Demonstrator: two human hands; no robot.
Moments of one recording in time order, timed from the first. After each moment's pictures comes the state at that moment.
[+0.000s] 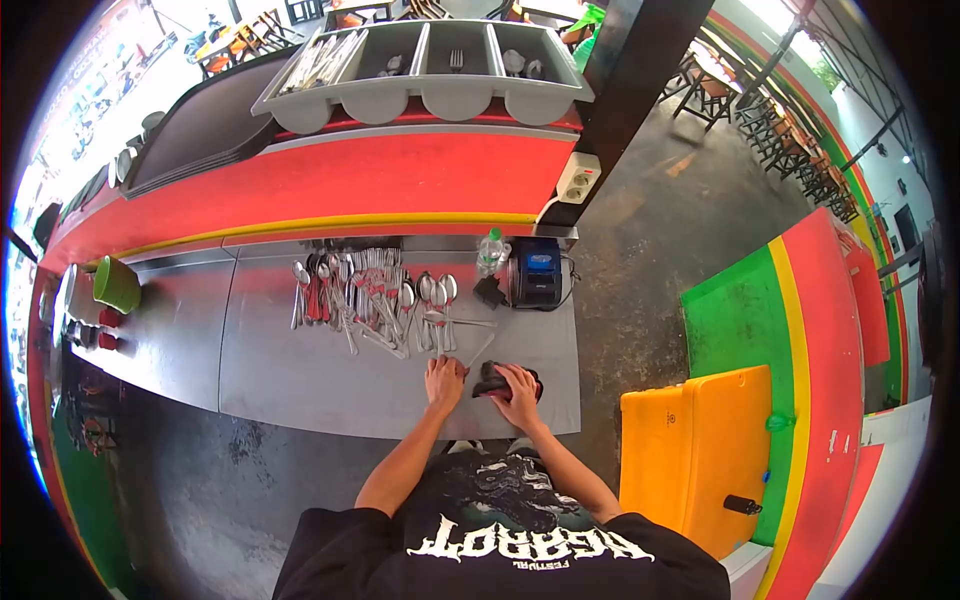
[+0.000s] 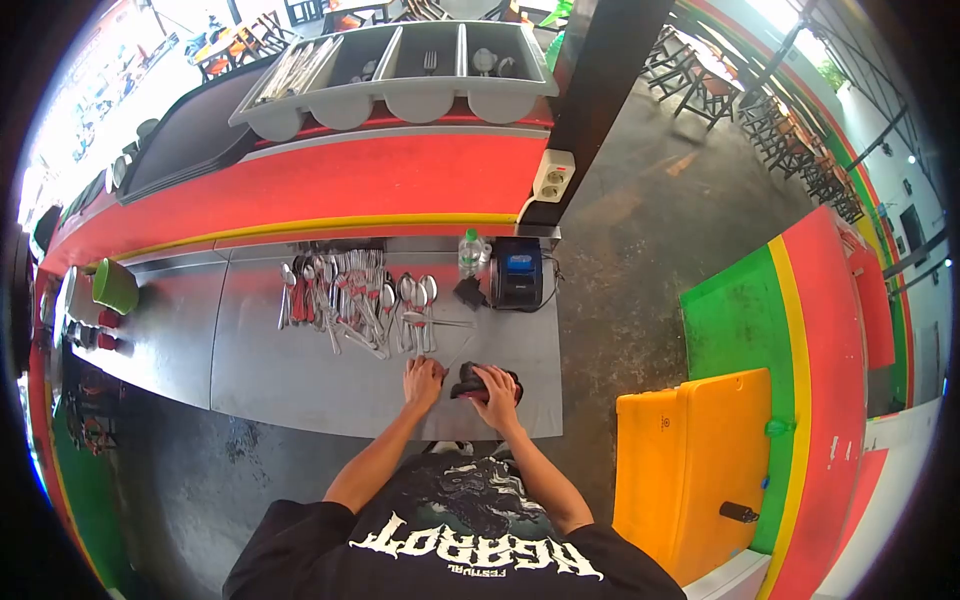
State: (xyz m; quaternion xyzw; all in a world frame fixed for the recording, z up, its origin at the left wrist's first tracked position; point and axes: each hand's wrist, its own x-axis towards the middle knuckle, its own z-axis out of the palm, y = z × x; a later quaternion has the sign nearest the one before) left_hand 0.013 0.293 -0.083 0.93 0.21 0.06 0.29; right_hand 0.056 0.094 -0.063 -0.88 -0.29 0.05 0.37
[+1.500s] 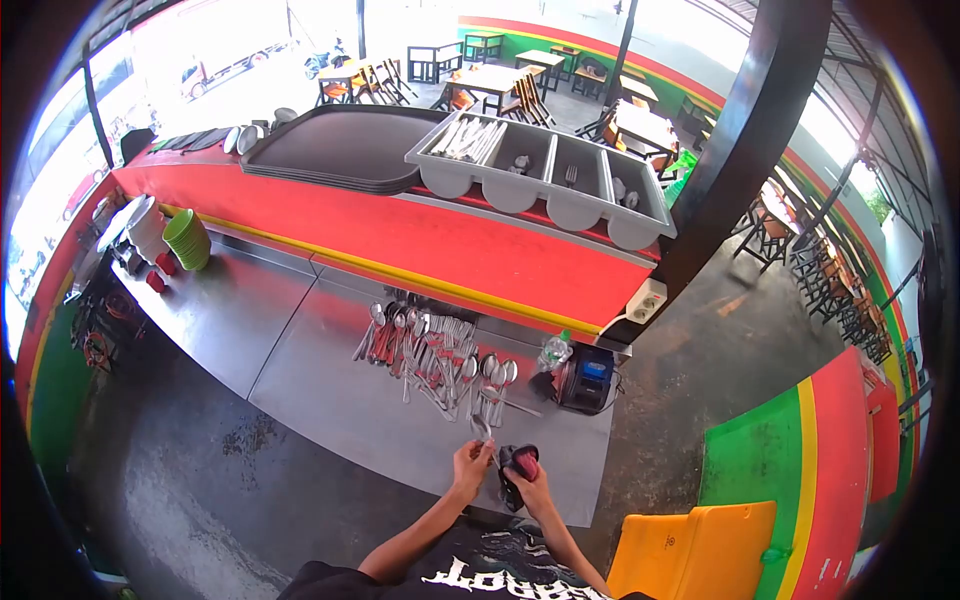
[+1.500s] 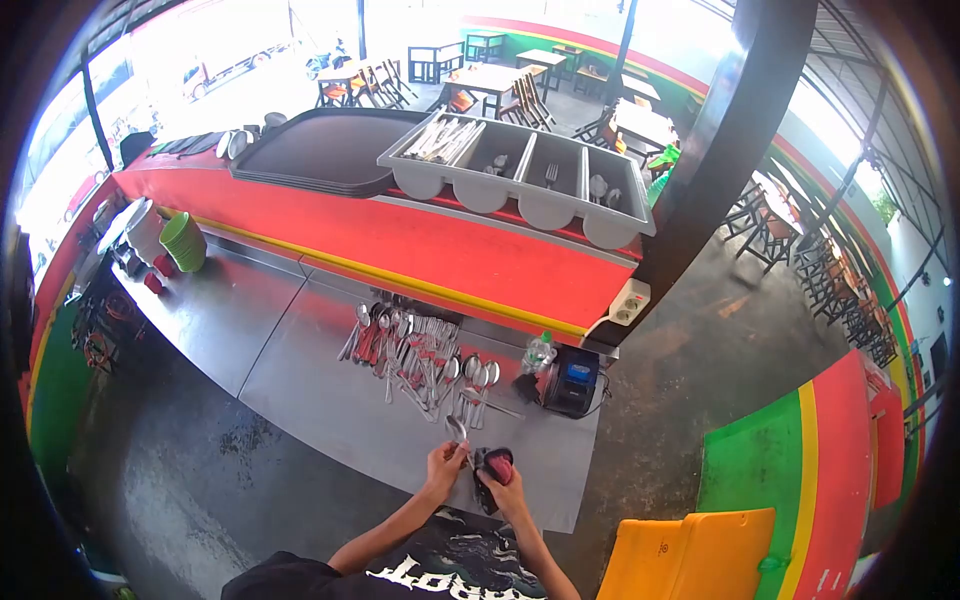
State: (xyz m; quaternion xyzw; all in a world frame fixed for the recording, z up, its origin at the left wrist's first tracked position) left_hand -0.035 0.275 -0.008 0.47 0.36 0.19 0.78; right_hand 0.022 0.135 0.003 -0.64 -0.07 0.33 0.69
